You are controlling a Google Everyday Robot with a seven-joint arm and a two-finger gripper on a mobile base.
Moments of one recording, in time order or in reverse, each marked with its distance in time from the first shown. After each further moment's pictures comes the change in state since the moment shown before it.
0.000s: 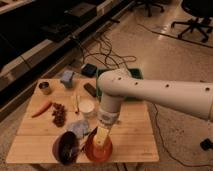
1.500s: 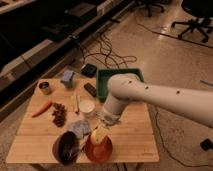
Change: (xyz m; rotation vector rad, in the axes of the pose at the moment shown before) arm -0.016 -0.002 0.005 -0.041 -0.250 -0.062
